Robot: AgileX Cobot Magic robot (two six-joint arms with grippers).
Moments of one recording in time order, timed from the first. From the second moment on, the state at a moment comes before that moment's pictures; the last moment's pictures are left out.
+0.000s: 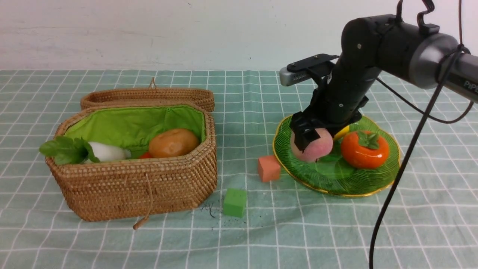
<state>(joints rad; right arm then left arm) 0.35 2.09 -1.86 0.09 1.04 -0.18 0.02 -0.01 0.03 0.06 0.39 -0.42</state>
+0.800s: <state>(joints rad) 0.34 1.52 -1.77 -0.02 1.25 -0.16 0.02 -0.01 0.03 0.06 0.39 -0.42</state>
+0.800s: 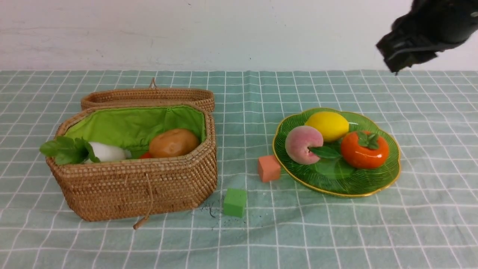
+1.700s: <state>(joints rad) 0.34 1.23 -1.24 -0.03 1.25 -0.14 0.02 -0.01 0.03 0.06 0.39 -0.42</state>
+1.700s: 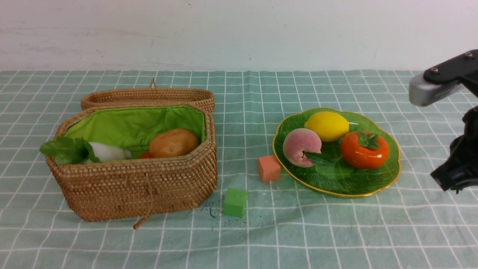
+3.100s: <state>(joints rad) -0.05 -0.01 0.02 -0.26 0.38 0.29 0.02 -0.01 0.03 0.06 0.39 -0.42</state>
